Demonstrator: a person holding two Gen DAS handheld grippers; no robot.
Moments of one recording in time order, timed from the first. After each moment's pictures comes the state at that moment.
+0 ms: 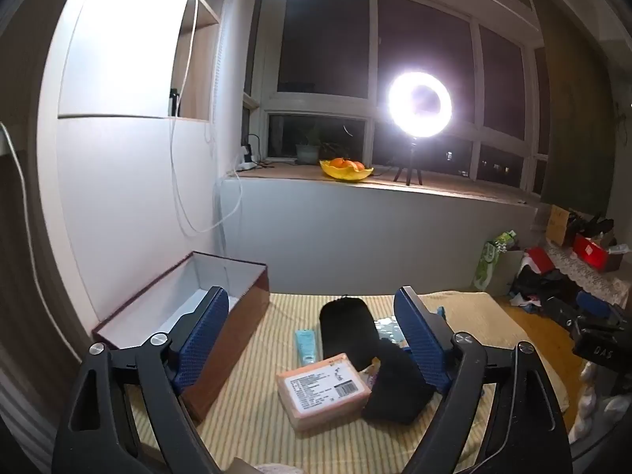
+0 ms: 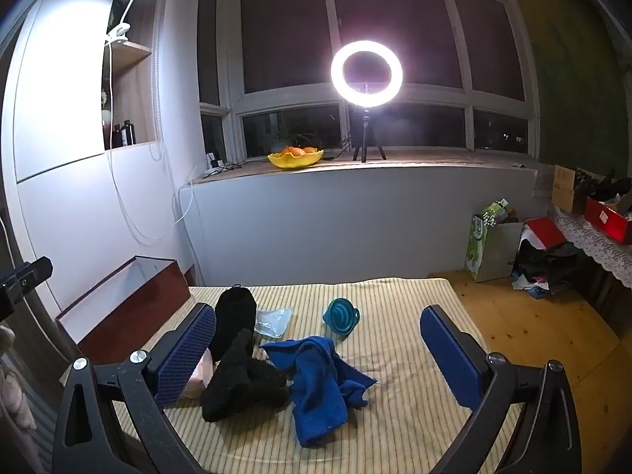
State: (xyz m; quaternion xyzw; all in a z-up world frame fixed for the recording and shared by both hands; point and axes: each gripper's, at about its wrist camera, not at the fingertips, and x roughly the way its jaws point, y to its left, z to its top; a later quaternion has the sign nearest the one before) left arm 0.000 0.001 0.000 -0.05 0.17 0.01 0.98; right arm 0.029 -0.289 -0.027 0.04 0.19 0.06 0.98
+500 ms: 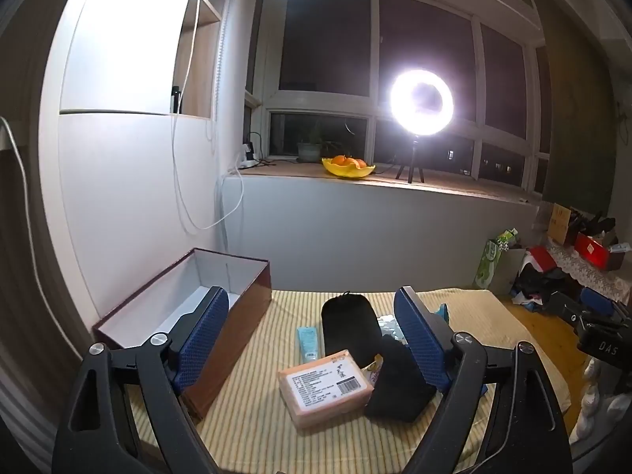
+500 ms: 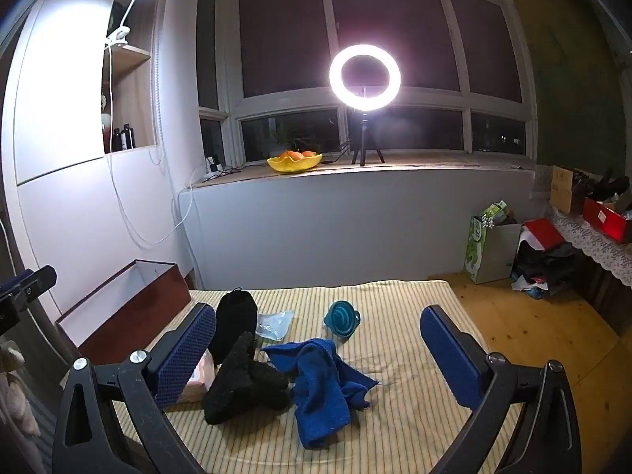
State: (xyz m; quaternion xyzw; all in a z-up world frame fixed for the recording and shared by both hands) left arm 0.001 0.003 0.000 -0.04 0.17 0.01 0.99; right arm 0.024 -0.287 -0.027 0.03 0.19 0.06 0.98
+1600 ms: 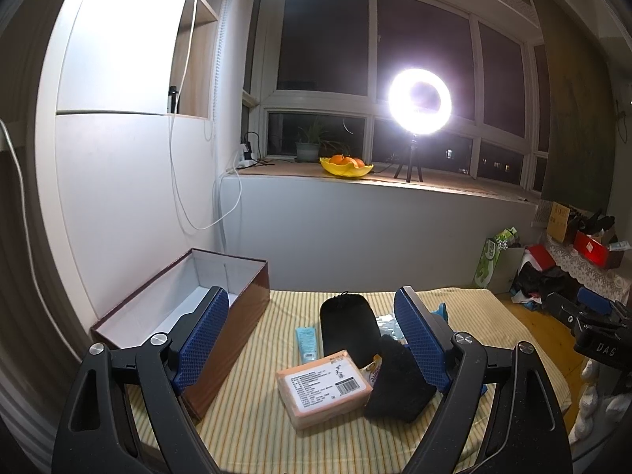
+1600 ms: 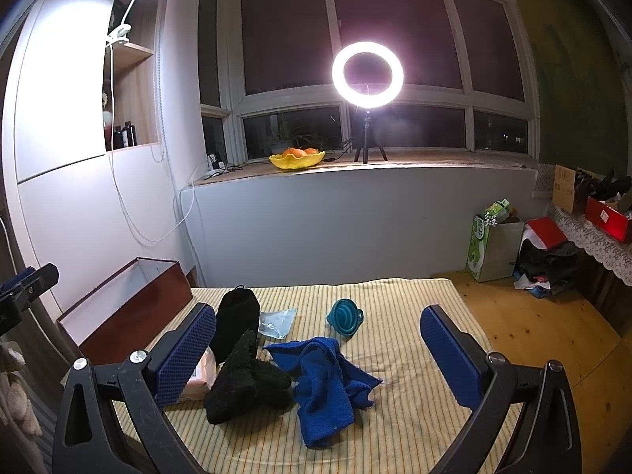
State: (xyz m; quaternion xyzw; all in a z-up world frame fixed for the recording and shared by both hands) left arm 0.002 -0.001 -0.001 -0.03 0.17 0.01 0.99; right arm 0.027 -0.283 -0.033 0.04 0.19 0.06 0.98
